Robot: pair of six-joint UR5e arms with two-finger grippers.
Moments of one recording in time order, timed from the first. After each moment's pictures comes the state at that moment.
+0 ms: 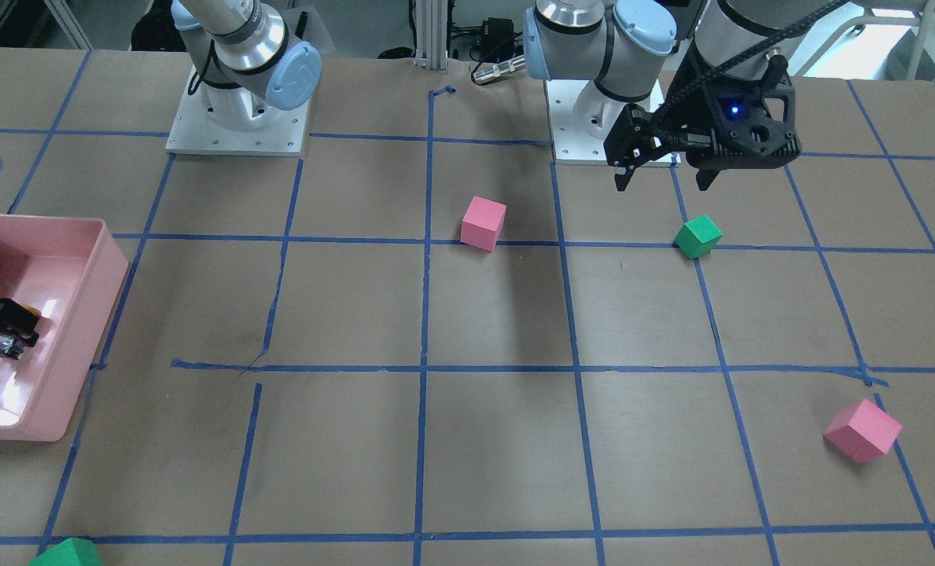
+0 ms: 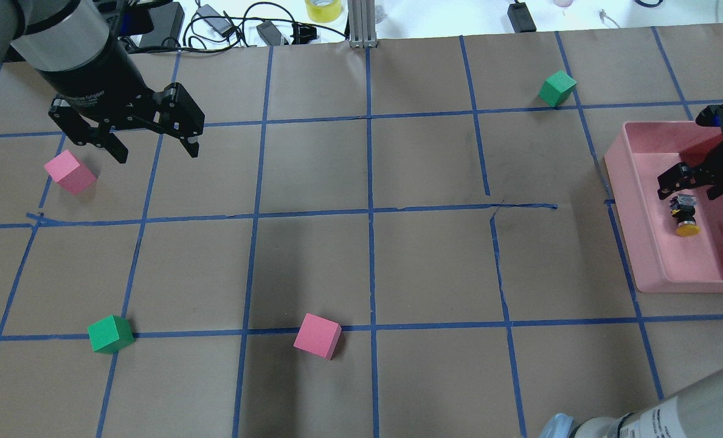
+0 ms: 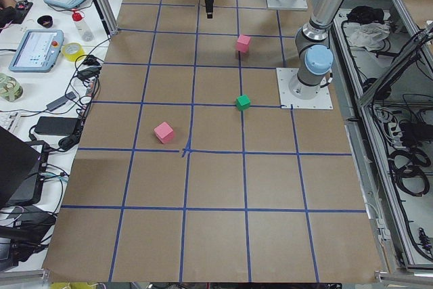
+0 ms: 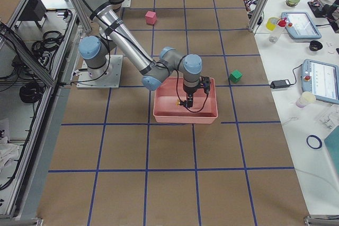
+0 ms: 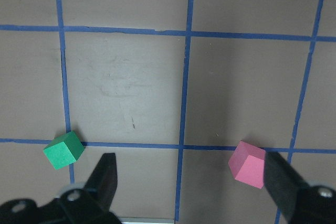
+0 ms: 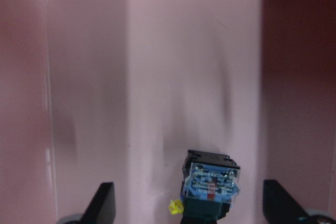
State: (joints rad) left arm -1.55 -1.55 -1.54 -1.67 1.57 -0.02; right arm 0.93 -1.20 1.89 -2.30 -1.55 -0.62
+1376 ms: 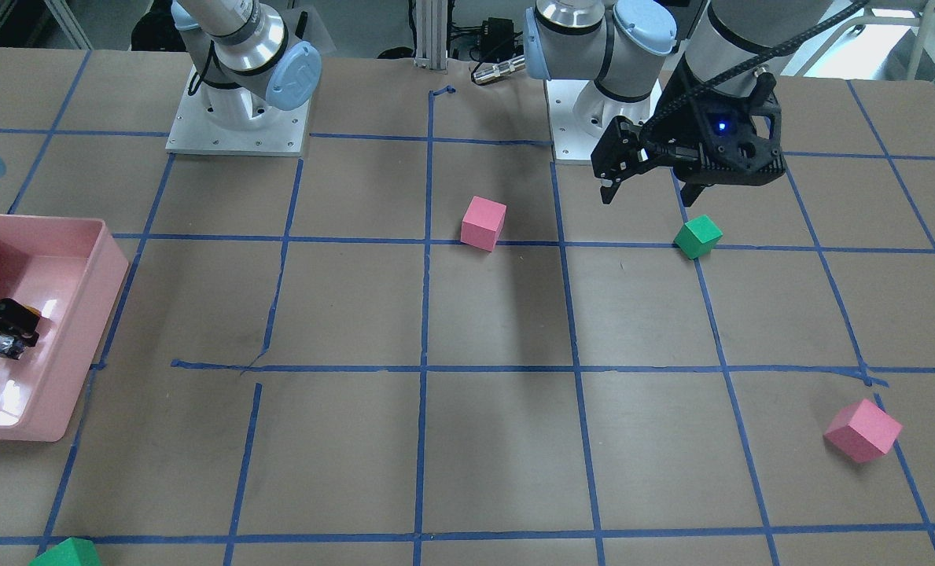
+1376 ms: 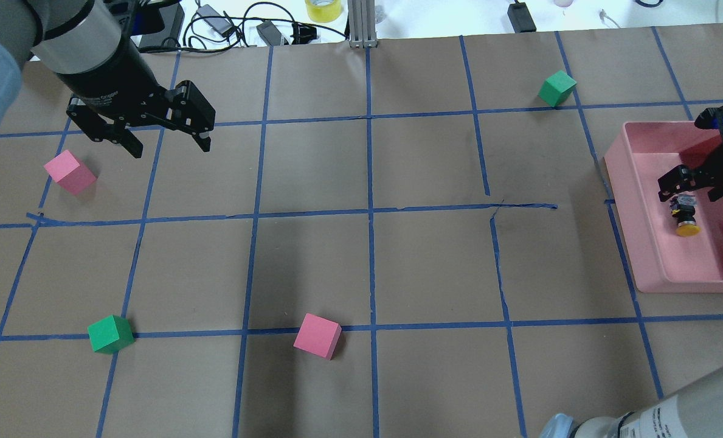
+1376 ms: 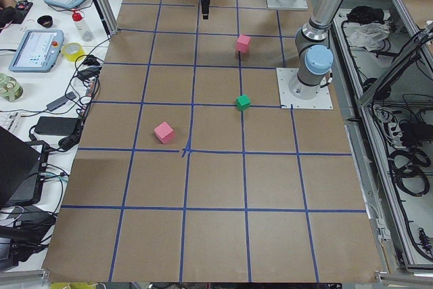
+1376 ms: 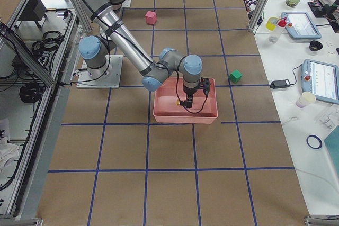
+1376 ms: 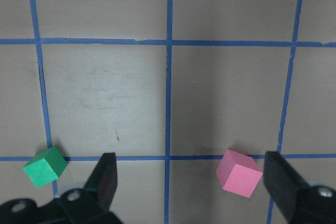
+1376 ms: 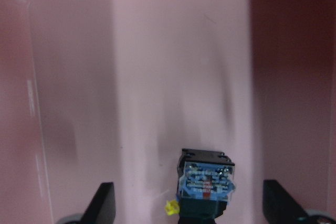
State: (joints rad) left arm -1.54 -1.56 -1.56 -1.59 1.55 0.00; right arm 0.93 -1.20 1.89 -2.31 -1.56 -0.55
